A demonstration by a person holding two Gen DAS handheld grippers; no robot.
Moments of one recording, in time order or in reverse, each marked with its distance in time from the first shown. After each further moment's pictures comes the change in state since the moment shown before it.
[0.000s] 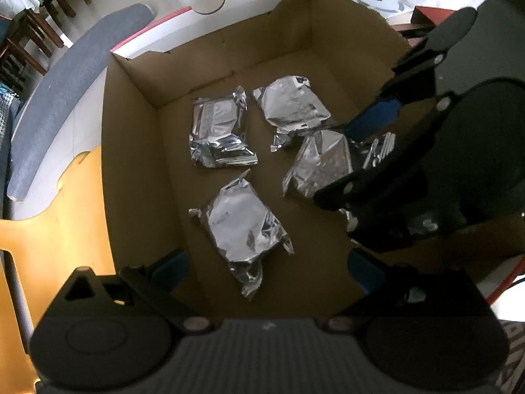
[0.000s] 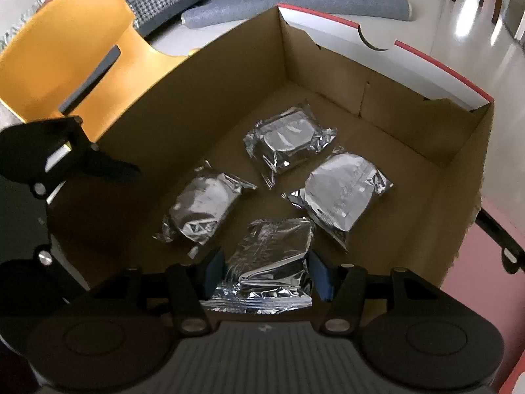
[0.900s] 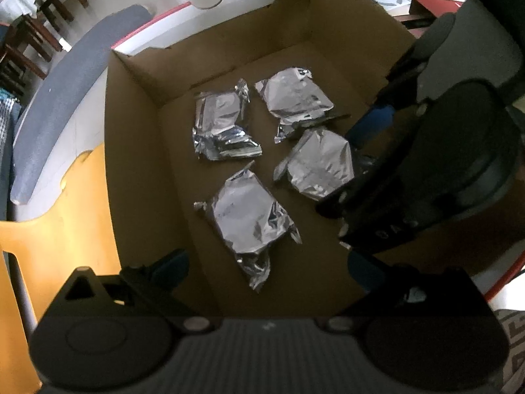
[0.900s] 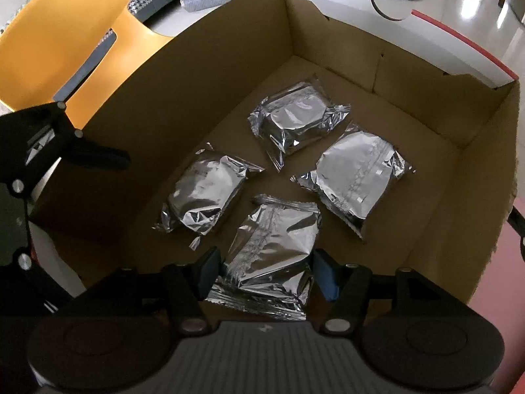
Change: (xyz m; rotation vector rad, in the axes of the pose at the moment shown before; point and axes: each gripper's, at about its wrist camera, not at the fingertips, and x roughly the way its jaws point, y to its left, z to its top) left arm 0.003 0.005 -0.006 0.017 0.013 0.009; right arm 0.021 -0.001 0.001 0.029 0.067 0.035
